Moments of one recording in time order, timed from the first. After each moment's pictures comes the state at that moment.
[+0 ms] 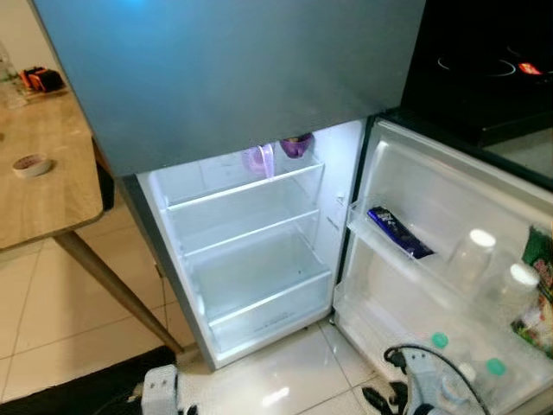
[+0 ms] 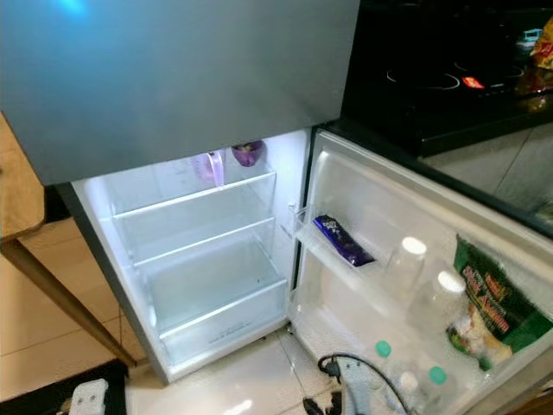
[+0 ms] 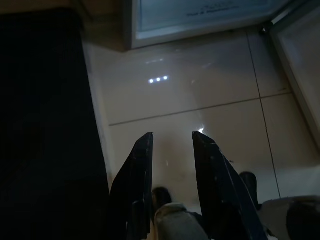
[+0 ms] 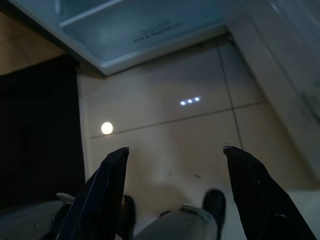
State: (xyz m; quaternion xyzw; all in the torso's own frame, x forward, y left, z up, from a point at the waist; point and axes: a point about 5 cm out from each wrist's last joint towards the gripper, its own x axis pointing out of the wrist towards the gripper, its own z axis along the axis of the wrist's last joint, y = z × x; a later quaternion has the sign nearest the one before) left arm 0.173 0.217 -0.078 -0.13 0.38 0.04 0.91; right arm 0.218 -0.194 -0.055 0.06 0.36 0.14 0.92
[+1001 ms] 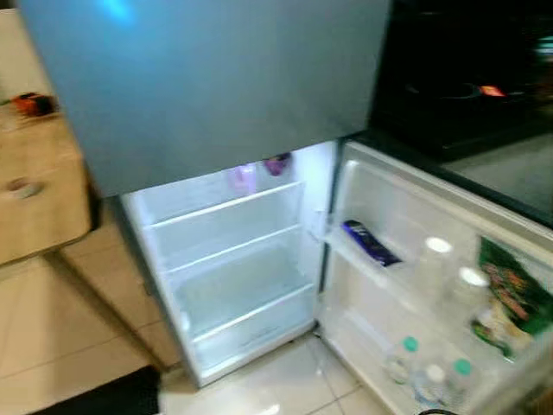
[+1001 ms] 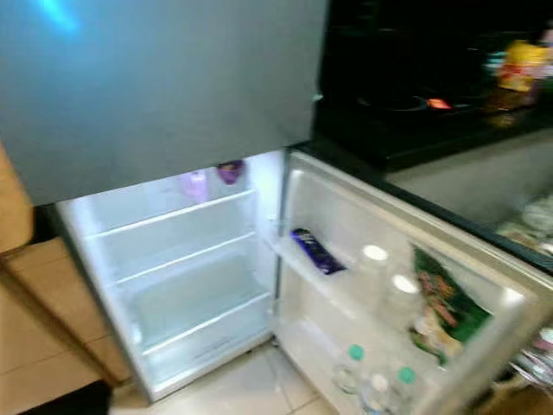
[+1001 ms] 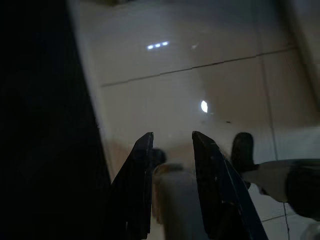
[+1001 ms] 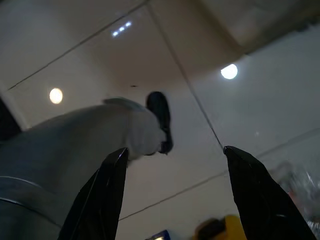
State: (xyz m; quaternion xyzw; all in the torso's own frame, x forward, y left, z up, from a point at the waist) left arm 0.127 0.216 -0.098 -0.14 0.45 0.08 0.88; right arm 0.137 -0.233 -0.093 0.04 0.51 0.00 0.86
